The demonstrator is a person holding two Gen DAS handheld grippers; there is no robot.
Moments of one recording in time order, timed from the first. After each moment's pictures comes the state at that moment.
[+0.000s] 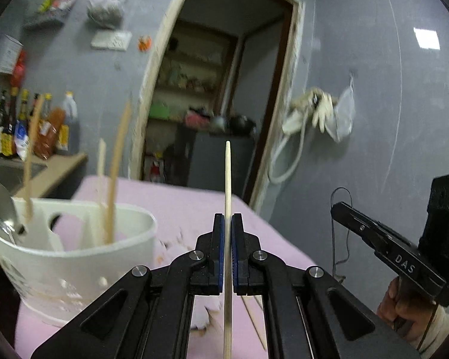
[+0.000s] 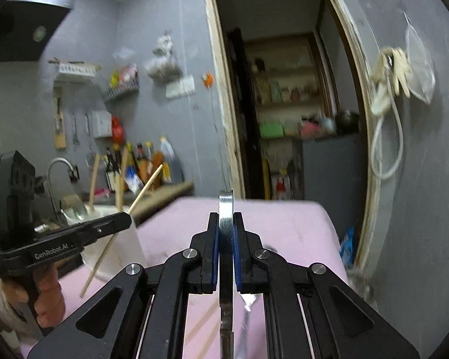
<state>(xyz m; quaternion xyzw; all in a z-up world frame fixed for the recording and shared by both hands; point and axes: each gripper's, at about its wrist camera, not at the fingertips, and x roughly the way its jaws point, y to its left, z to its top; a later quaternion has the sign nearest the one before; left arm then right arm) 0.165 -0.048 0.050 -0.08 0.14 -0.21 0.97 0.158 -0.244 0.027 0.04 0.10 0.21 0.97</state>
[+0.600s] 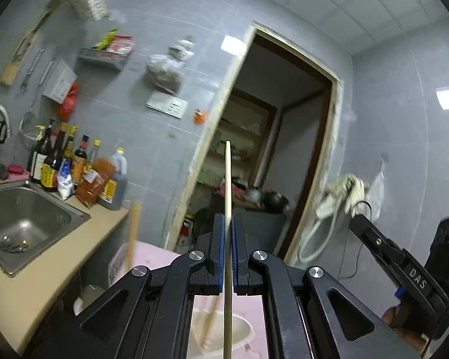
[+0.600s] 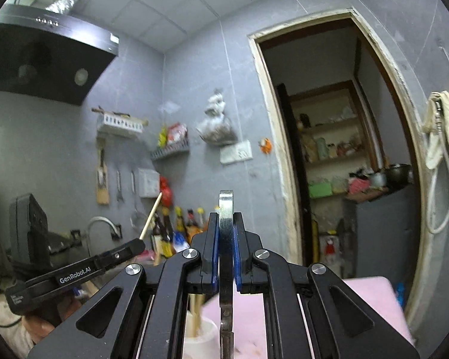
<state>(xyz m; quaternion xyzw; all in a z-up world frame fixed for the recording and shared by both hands) 0.158 0.088 0.119 -0.18 0.00 -0.12 0.98 0.174 -0.160 0.099 0.08 -0.05 0.31 0.95</state>
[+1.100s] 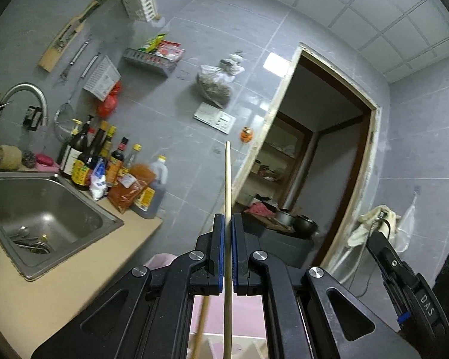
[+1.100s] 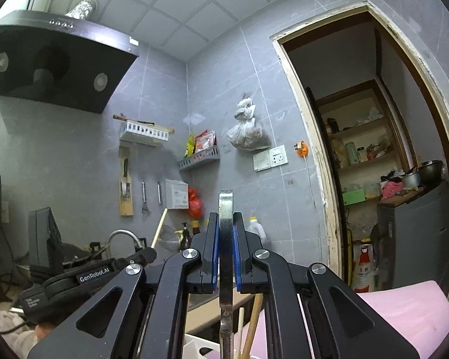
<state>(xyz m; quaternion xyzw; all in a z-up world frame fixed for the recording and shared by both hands) 0.178 0.159 0.098 -0.23 -0.02 -0.04 0.97 0.205 -0.099 0.084 0.10 -0.08 0.37 0.92</state>
